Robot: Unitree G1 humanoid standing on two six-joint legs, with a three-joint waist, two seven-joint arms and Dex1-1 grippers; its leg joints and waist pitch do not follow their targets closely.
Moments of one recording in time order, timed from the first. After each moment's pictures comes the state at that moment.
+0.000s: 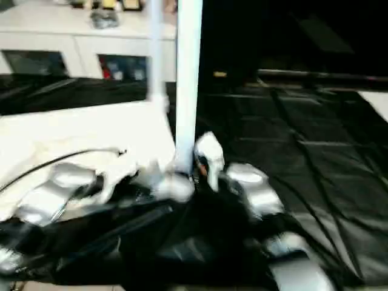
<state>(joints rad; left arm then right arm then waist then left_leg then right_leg) -0.52 0.37 -0.32 0.35 0.00 0.47 -0.94 -0.63 -0.15 0.15 0.80 0.16 -0.02 0.74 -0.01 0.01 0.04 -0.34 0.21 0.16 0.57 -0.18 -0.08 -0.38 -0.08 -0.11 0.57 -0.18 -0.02</state>
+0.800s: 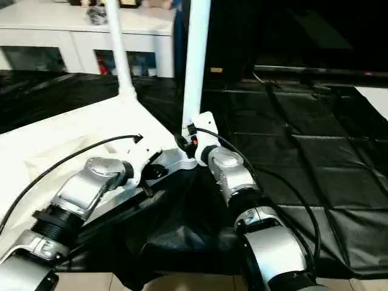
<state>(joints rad) -0.58 0.25 -0.30 0.39 0.05 0.59 -0.71 -0.79 -0.02 0.06 1.01 0.09 0.02 0.42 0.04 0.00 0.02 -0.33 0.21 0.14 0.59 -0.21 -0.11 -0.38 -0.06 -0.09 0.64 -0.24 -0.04</state>
